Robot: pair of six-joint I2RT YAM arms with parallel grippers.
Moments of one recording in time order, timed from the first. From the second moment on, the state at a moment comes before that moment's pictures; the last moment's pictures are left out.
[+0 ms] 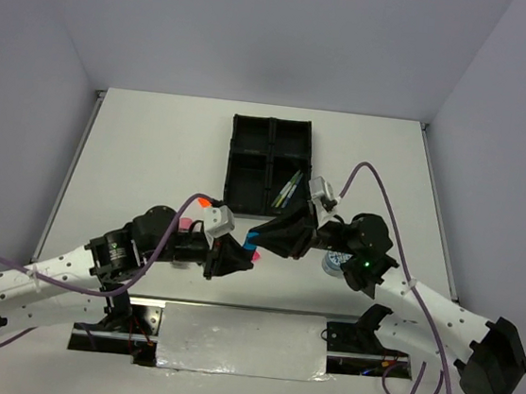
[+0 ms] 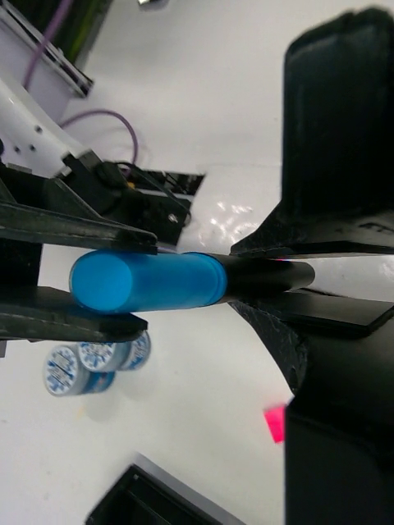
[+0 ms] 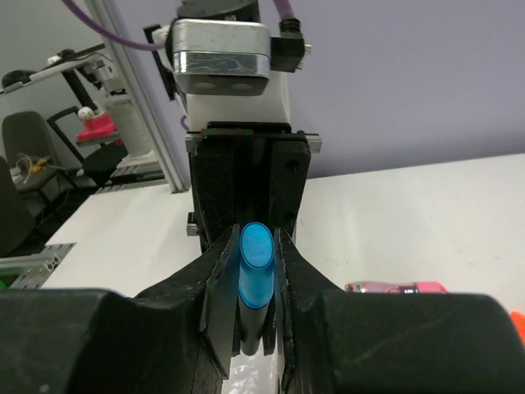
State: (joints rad) left arm -1.03 0.77 0.68 -0.04 0.33 -0.23; right arm 0.79 0.91 0.53 0.76 -0.77 0.47
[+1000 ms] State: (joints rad) left arm -0.68 0.86 0.77 -0.07 0.67 -0.30; right arm 0.79 1.02 0.49 1.00 -0.47 0.67
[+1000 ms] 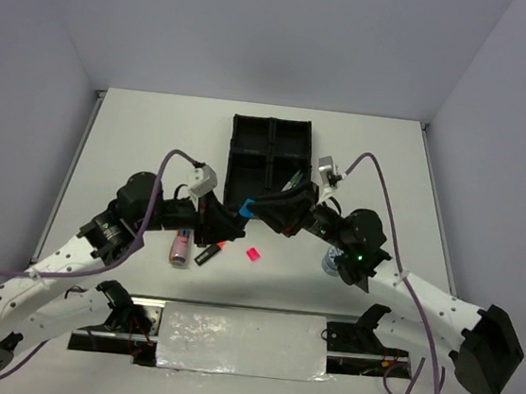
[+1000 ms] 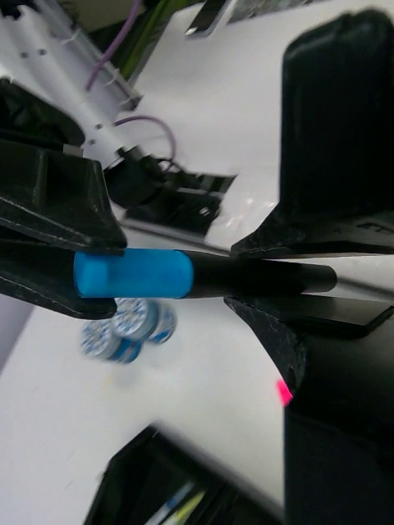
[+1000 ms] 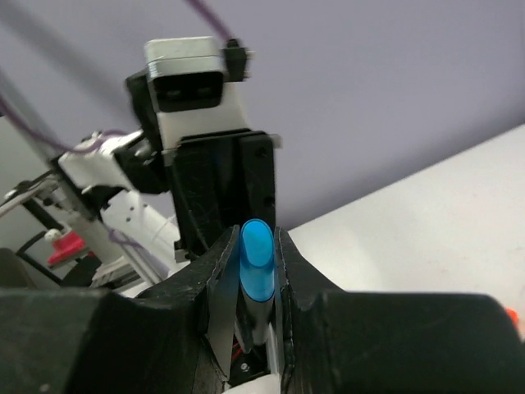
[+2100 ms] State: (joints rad) left arm -0.64 1.52 1.04 -0.07 -0.15 -0.48; right arm 0.56 0.75 1.00 -0.41 -0.05 0.52
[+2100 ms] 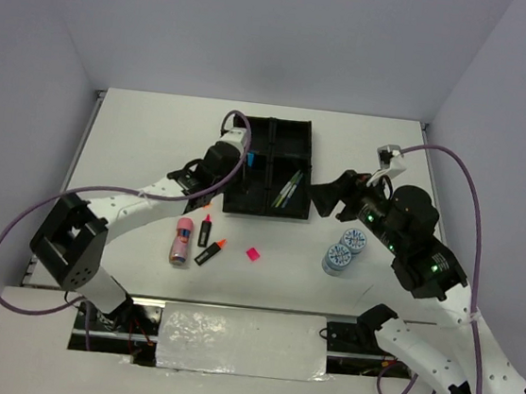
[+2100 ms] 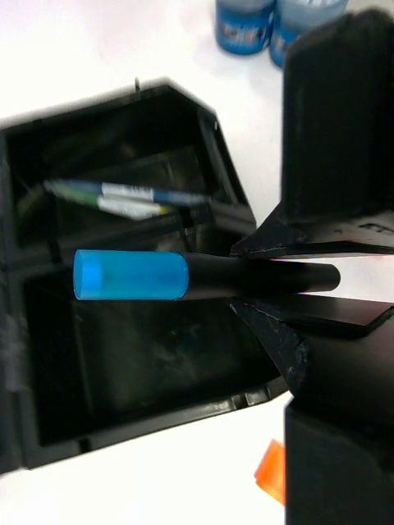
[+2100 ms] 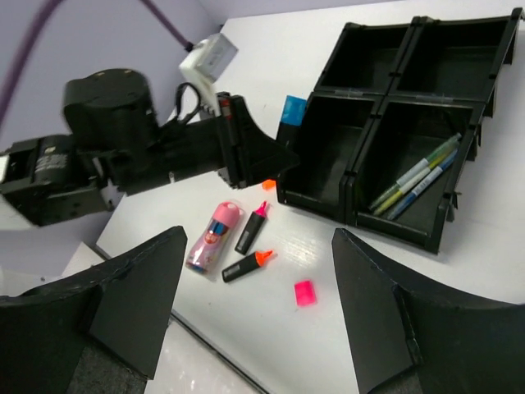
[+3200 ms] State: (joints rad) left arm -0.59 1.30 1.09 -0.15 -0.02 -0.49; right arm 0.56 0.74 0.95 -0.51 -0.16 0.45
